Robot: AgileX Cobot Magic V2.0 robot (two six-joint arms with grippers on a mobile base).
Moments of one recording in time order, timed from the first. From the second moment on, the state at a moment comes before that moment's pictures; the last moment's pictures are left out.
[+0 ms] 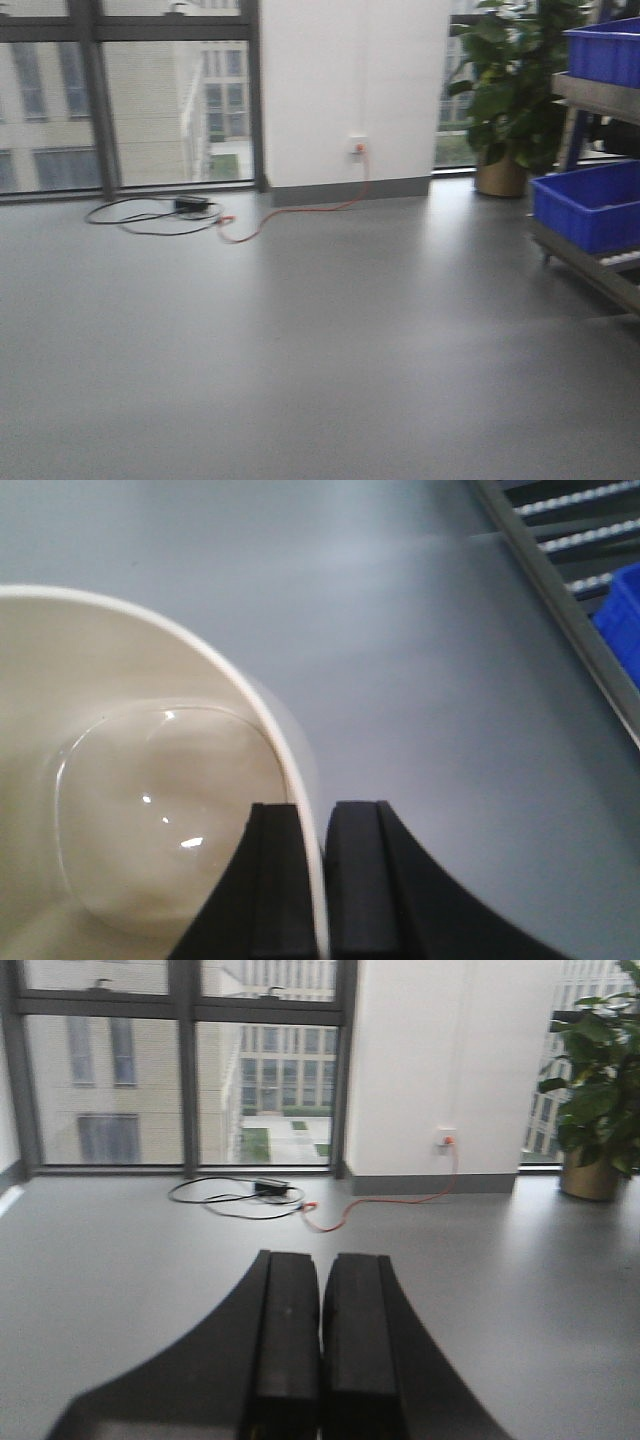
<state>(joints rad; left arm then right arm) 0.00 -0.01 0.01 -0.08 0.05 0.04 -0.06 0.58 -0.58 0.00 0.67 0.00</state>
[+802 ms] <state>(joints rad) 0.00 -0.01 0.01 -0.08 0.05 0.04 -0.06 0.58 -0.58 0.00 0.67 0.00</state>
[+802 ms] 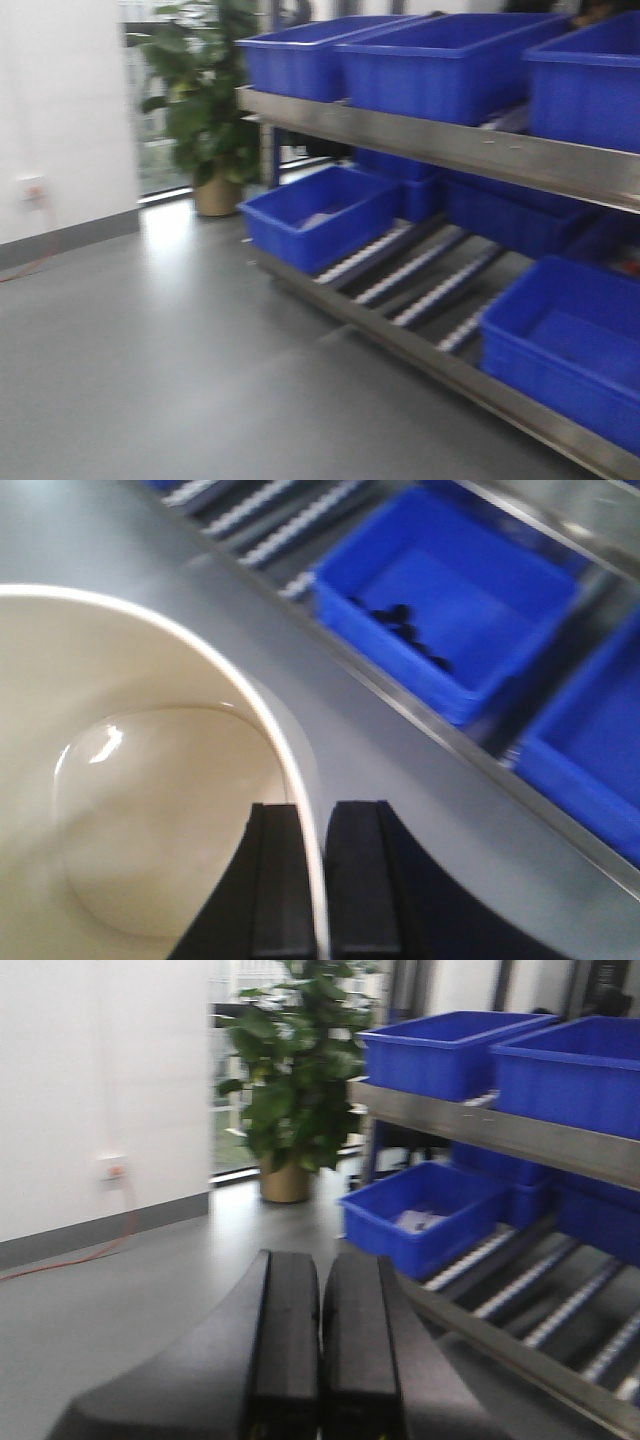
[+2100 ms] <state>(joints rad) 0.00 -0.01 0.01 -0.08 0.05 0.04 -0.06 0.58 -0.58 0.00 0.67 0.00</state>
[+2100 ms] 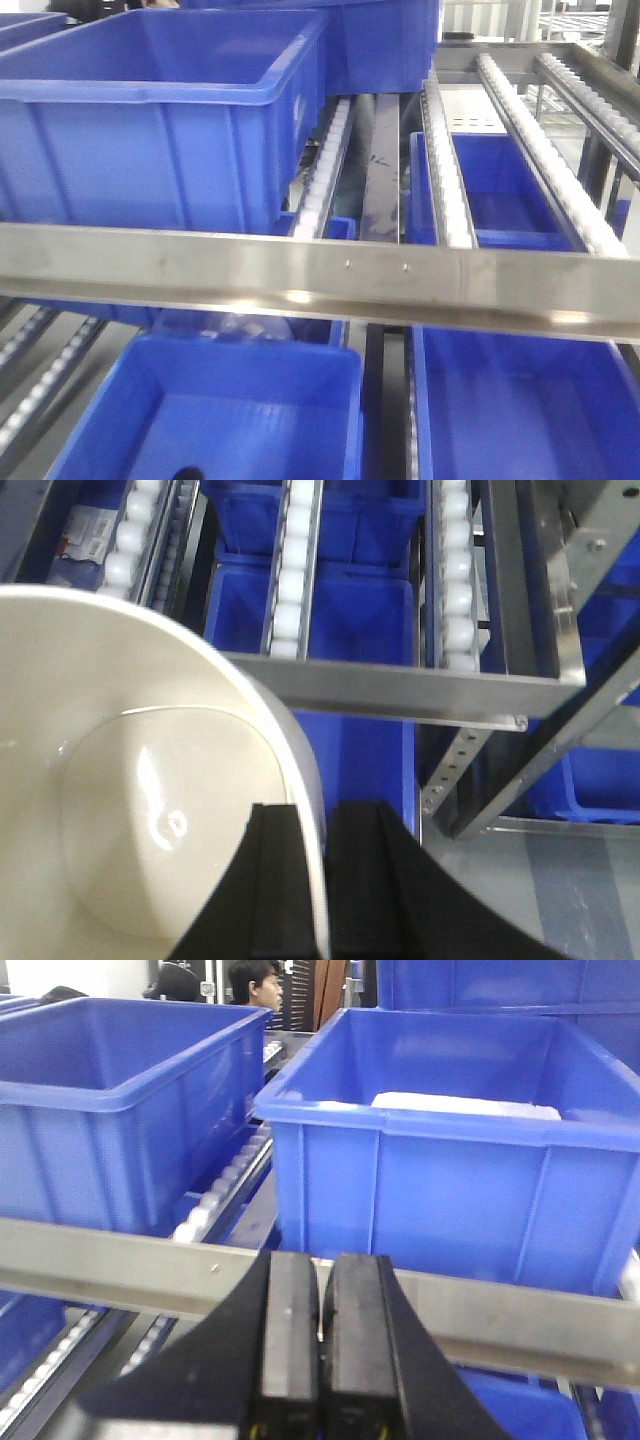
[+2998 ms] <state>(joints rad) 0.00 -0.01 0.01 -0.08 0.05 0.04 -0.06 0.58 -0.58 0.00 0.67 0.00</state>
